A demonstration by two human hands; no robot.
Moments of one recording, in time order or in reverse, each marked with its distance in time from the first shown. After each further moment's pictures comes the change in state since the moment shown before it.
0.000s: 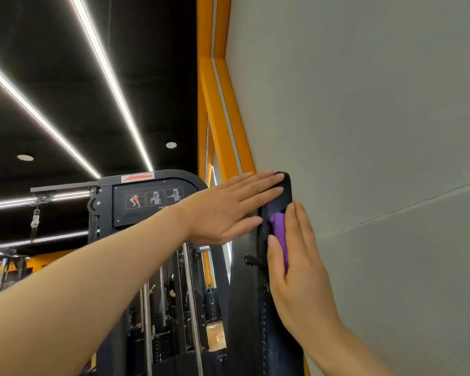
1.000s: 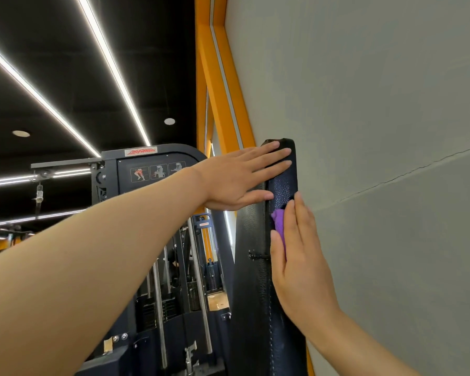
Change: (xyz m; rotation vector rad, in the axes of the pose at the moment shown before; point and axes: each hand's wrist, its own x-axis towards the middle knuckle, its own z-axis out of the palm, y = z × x) left_hand -0.002 0.019 -0.011 0.134 -0.145 -0.018; right_hand -0.050 -0.004 0.007 -0.108 0.012 -0.008
